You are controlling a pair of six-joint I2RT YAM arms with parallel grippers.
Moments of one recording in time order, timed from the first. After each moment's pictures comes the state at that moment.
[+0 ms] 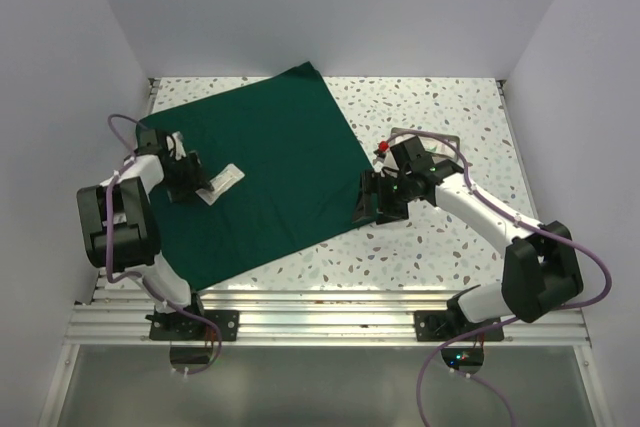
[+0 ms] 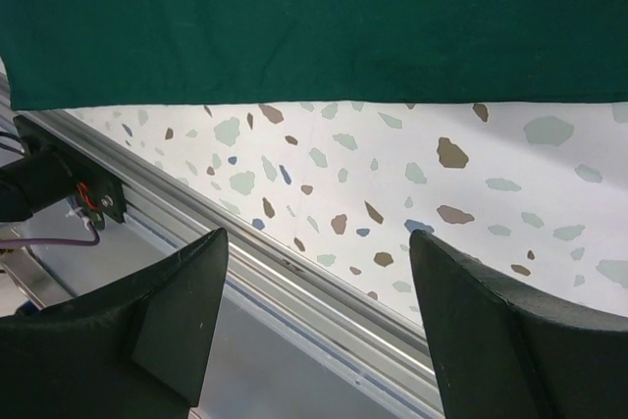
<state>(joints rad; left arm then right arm) 0.25 1.71 1.02 -0.47 0.24 -0.20 0.45 1.42 0.99 -0.66 -0.41 0.47</state>
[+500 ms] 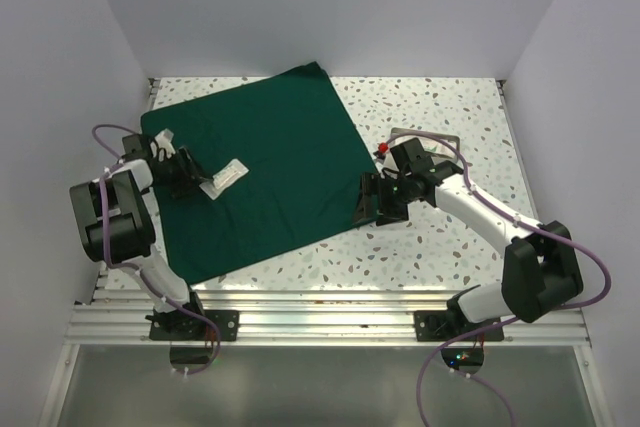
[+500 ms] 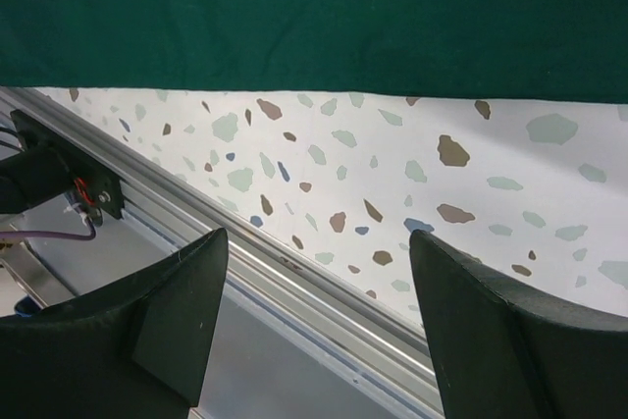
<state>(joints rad) 0.36 1.78 1.00 -0.31 0.56 -0.23 0.45 1.42 0.97 -0.66 -0.42 0.46</state>
